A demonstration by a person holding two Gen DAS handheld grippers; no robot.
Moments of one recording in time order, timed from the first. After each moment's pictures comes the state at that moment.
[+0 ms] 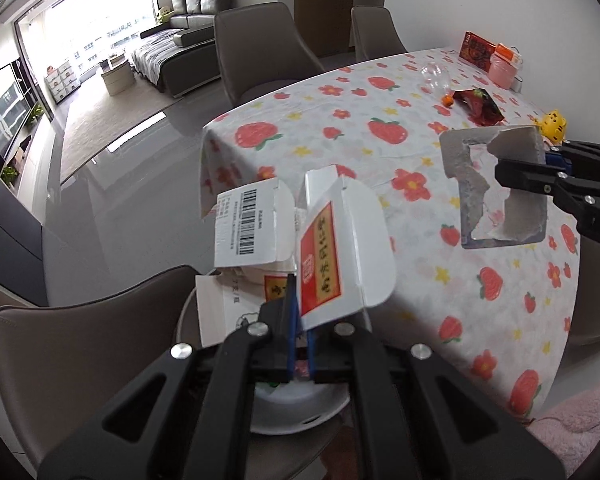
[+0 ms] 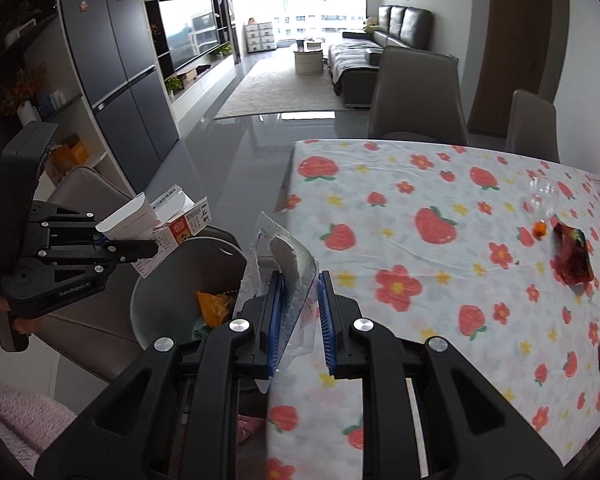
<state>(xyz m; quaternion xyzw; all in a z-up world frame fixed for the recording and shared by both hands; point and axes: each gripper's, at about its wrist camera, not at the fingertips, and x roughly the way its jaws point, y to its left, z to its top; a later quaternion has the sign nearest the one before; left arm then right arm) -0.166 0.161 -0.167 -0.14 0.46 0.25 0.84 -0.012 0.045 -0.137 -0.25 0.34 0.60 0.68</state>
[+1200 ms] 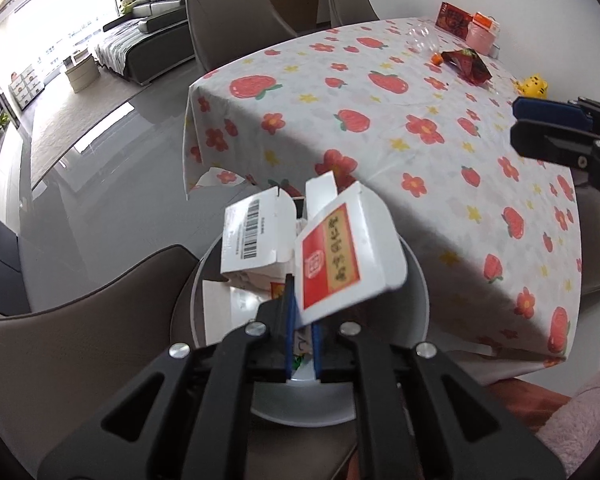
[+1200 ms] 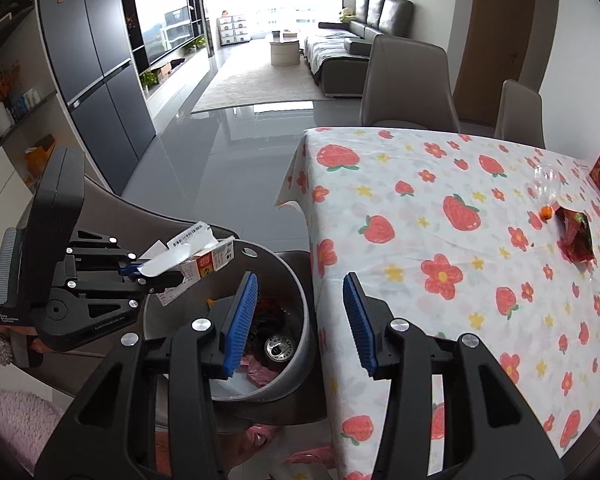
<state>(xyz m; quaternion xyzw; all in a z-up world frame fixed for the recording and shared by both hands) -0.191 0.197 -0.228 -0.13 0.50 0.17 0.84 -0.079 0.079 -0.154 -0.25 0.36 0.53 0.73</state>
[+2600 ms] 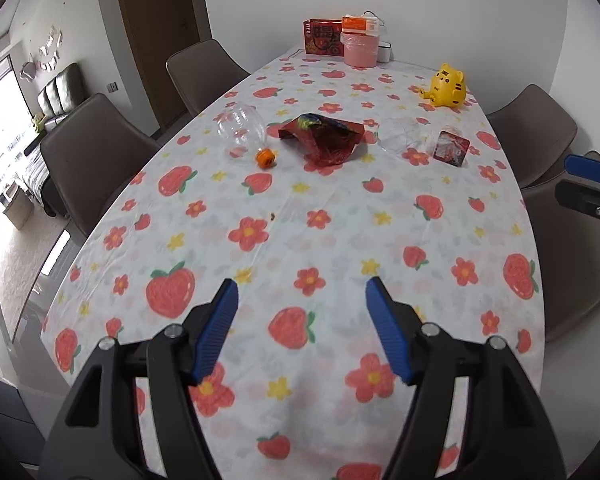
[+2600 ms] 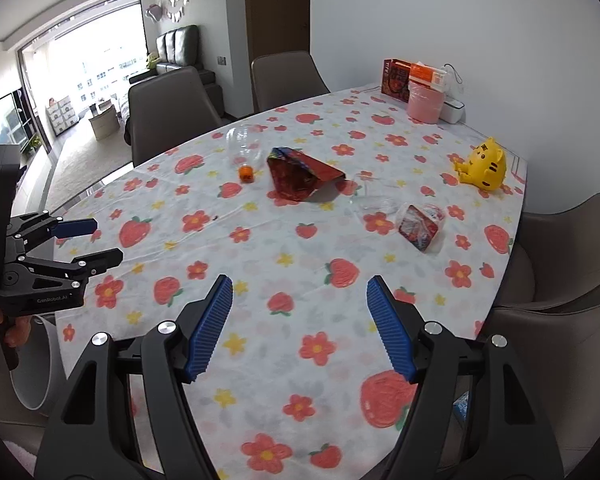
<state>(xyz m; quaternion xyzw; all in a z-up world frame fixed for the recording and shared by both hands) 0.171 0.014 -0.163 0.01 0.44 0.05 0.90 0.234 -0.203 -0.127 -0.12 0.38 0.28 0.88</state>
